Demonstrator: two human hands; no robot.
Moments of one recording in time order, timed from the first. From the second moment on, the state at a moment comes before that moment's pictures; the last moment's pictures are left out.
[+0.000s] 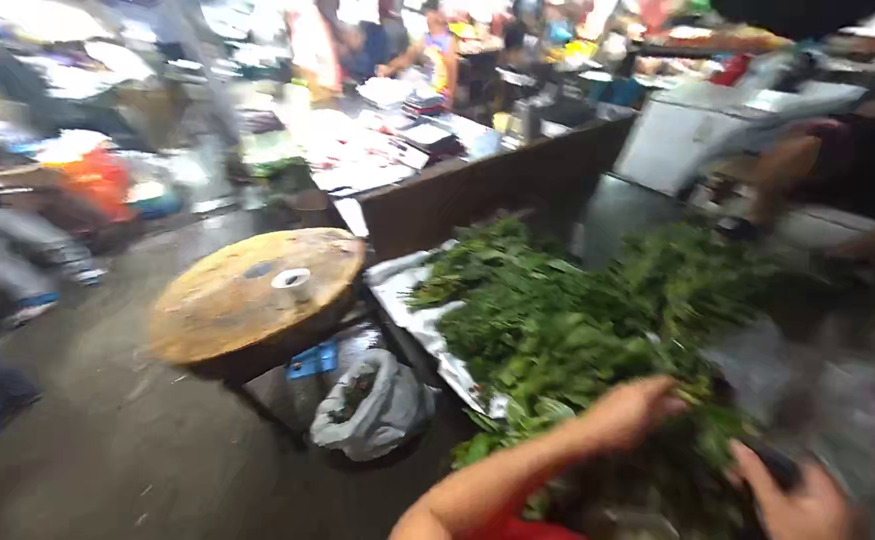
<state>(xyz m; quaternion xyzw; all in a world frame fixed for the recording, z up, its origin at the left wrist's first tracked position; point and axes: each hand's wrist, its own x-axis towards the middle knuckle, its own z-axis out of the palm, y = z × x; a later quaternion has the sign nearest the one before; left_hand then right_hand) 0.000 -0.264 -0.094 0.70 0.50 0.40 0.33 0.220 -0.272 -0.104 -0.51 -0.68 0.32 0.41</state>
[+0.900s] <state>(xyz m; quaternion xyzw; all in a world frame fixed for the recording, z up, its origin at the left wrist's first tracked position) 0.028 -0.258 -0.103 0.80 0.38 0.22 0.42 0.198 -0.318 -0.116 -0.62 -0.71 0.09 0.32</state>
